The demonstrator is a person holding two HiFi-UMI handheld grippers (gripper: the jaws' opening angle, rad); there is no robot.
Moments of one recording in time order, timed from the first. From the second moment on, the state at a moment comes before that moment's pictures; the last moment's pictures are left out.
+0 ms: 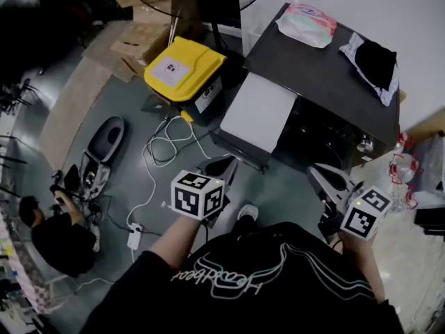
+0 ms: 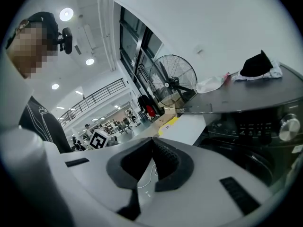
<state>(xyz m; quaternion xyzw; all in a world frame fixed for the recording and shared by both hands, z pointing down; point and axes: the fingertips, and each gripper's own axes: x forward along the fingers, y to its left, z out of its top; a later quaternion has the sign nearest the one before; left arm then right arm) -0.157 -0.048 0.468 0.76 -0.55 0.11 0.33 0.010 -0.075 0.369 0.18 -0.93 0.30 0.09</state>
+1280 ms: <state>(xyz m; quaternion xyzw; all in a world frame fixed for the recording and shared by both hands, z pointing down) -0.165 -0.076 0.519 0.76 -0.53 0.15 0.35 0.020 -0.090 0.442 0.28 -0.89 0.36 0.07</state>
